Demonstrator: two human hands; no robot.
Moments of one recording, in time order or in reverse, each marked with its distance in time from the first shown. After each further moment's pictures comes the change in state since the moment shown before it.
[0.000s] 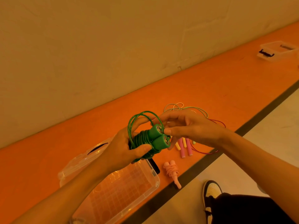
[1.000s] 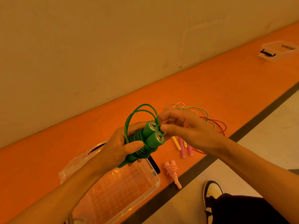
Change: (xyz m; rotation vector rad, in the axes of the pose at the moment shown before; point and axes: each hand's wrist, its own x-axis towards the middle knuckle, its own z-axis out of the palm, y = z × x) left_hand -0.002 0.000 -0.010 -0.234 -0.062 -0.095; right_hand 0.000 -0.001 0.019 0.002 0.122 -0.197
